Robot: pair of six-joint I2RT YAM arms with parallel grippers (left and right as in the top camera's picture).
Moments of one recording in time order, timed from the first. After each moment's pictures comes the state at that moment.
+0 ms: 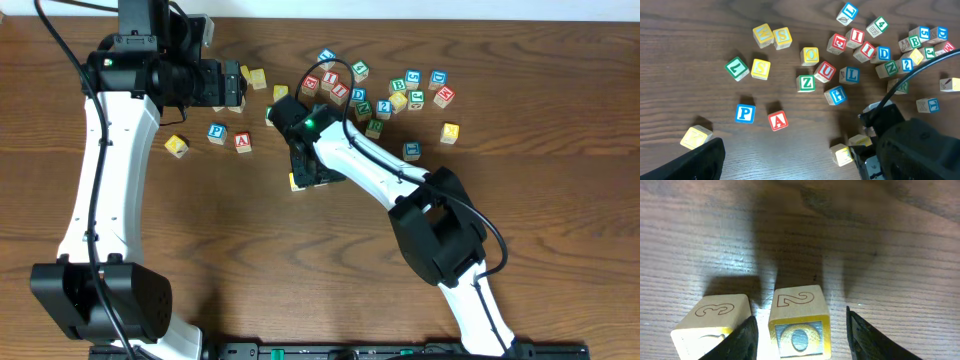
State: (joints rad) left arm 0.00 1.74 1.74 -1.02 0.29 -0.01; right arm 0.72 2.30 1.86 -1.04 0.09 0.57
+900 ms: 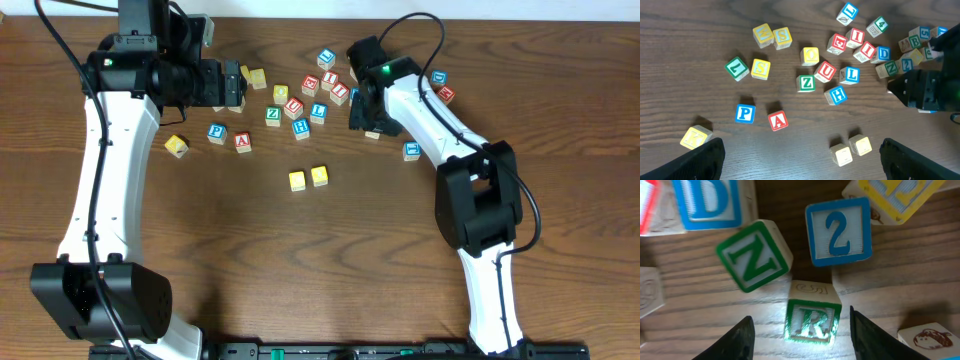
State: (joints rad) left arm 0.00 1.74 1.74 -1.02 0.29 -0.01; right arm 0.40 2.34 1.96 -0.98 0.09 0.60
